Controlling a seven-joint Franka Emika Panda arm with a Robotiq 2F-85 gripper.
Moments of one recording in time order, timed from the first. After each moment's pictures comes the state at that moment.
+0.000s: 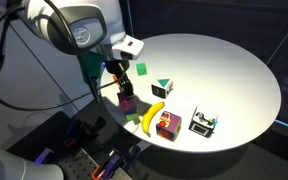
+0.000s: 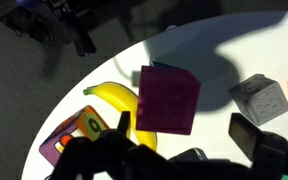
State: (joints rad) arm -0.11 -0.17 0.05 -2.76 0.01 2.58 0.42
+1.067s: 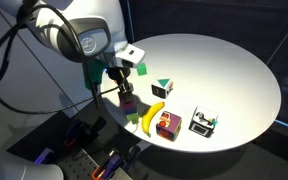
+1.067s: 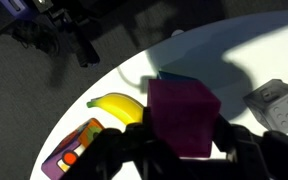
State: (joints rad) arm -0.11 -0.10 0.04 -2.76 -0.03 2.61 0.49
